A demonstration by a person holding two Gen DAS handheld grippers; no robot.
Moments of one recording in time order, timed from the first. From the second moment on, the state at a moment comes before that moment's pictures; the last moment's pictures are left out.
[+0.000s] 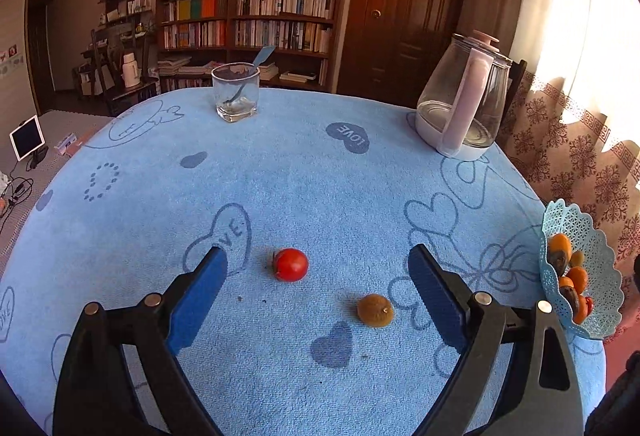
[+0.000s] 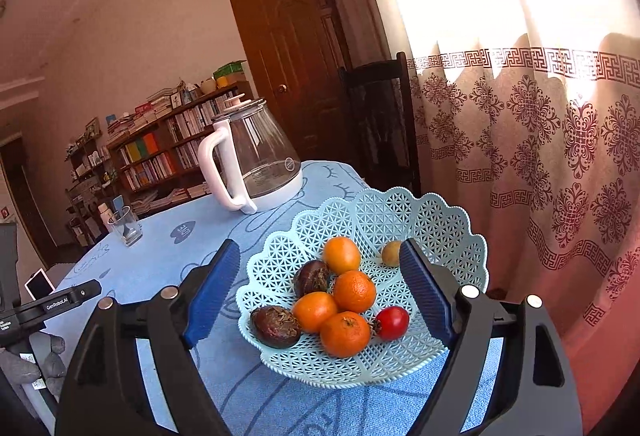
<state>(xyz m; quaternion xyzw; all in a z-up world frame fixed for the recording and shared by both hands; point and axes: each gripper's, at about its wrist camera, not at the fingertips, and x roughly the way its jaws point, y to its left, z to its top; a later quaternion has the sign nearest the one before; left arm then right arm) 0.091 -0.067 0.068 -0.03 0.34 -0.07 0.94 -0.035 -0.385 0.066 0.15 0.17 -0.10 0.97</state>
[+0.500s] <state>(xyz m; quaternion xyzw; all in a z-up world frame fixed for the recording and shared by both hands) 0.117 -0.062 0.041 -0.01 0.37 -0.05 0.93 -0.031 -0.351 0.063 0.12 0.18 -0.06 0.98</state>
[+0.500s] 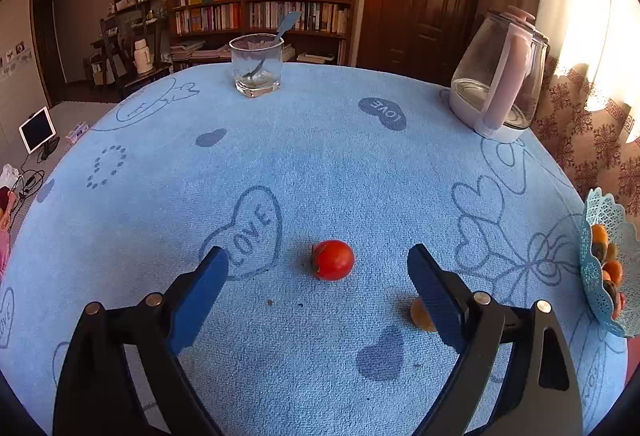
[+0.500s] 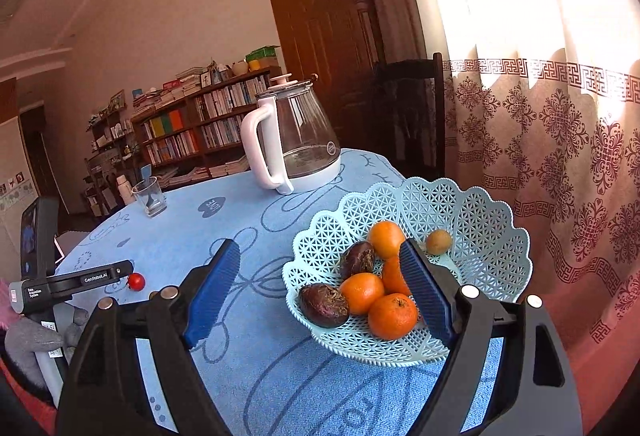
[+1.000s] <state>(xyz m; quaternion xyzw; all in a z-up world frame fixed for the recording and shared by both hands) 0.147 -0.065 0.011 0.00 0.42 -0.05 0.91 -0.028 -0.340 0.058 0.10 0.19 -0.05 0.98</state>
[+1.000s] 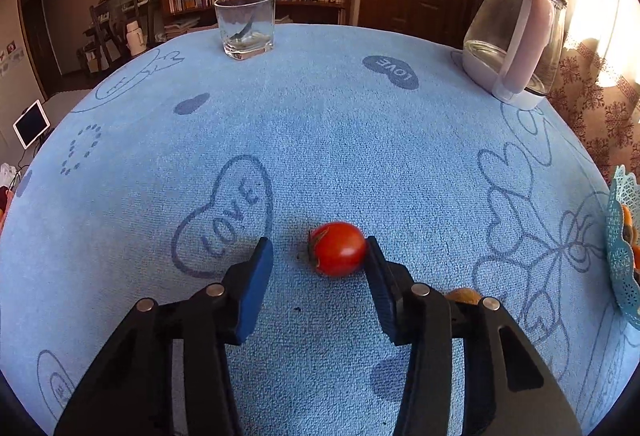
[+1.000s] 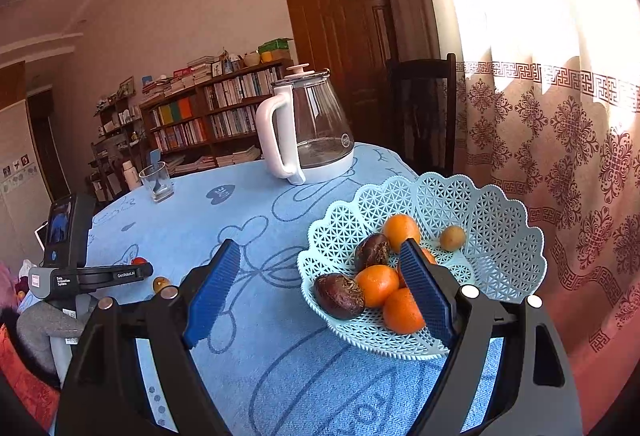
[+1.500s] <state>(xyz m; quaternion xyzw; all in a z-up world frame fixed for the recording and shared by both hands) 0.138 -0.055 0.019 -0.03 0.41 -0.07 0.91 -0.023 -0.316 0.050 0.06 0.21 -0.01 0.98</state>
